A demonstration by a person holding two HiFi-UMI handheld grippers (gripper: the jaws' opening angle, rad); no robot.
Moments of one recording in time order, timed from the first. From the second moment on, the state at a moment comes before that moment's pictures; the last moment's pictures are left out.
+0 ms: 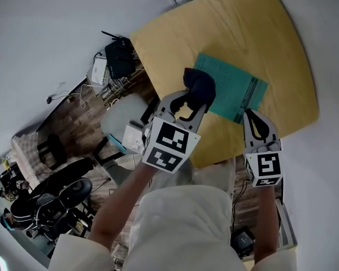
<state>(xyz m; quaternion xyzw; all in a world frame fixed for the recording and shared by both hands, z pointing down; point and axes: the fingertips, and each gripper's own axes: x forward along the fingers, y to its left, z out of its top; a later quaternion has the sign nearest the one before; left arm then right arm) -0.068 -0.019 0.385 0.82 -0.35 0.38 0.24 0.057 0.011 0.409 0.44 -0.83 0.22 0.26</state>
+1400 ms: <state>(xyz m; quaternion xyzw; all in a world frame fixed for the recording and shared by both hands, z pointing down) -0.044 -0.084 0.489 0.78 -0.38 0.39 0.30 0.082 -0.025 0.502 0.43 -0.81 0.21 0.34</state>
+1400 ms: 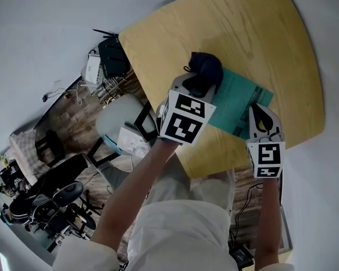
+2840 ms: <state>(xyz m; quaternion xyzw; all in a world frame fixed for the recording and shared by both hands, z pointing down) -0.083 0.022 0.487 0.78 -0.38 0.39 0.32 0.086 -0.023 0.505 0.48 -0.78 0.22 0.34</state>
